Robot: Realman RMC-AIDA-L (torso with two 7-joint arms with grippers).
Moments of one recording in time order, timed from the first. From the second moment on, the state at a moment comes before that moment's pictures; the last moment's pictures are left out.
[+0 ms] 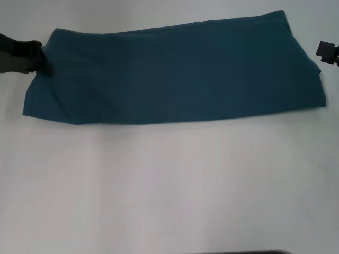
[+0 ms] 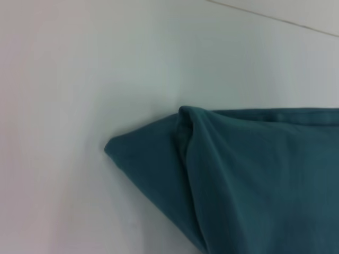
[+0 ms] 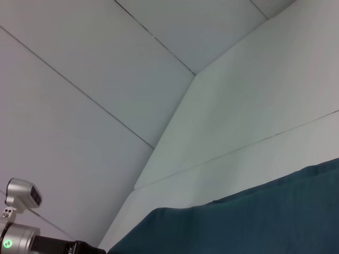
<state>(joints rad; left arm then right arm) -0.77 -1.95 -2.31 -0.87 -0.51 1.45 -2.82 0.37 1.94 -0.44 -0.67 -1.95 -1.70 1.99</state>
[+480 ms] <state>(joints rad) -0.77 -1.95 -2.31 -0.86 -0.51 1.45 -2.81 0.37 1.94 -0.44 -0.67 -1.96 -1.70 1.99</state>
